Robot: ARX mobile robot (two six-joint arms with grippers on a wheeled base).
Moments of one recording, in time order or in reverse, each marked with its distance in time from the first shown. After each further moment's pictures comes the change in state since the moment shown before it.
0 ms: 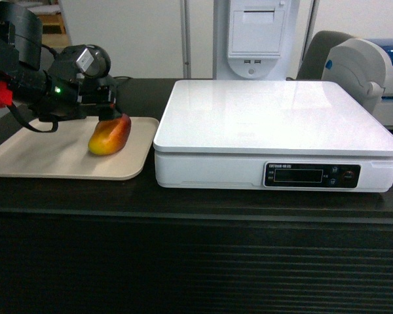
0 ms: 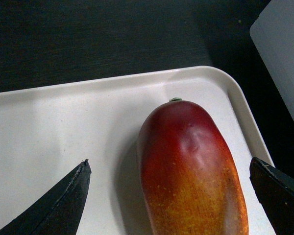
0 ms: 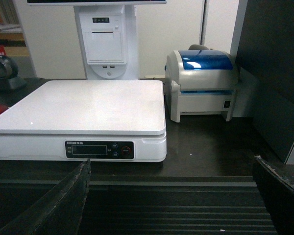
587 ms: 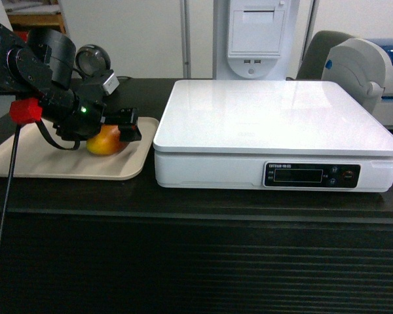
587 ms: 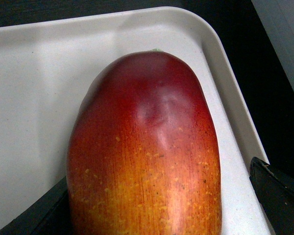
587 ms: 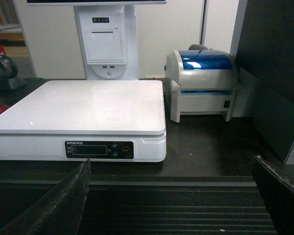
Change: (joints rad) left arm -0.059 0.066 0.037 -0.093 -0.012 0.018; right arm 0.000 0.000 0.000 0.000 0.000 0.000
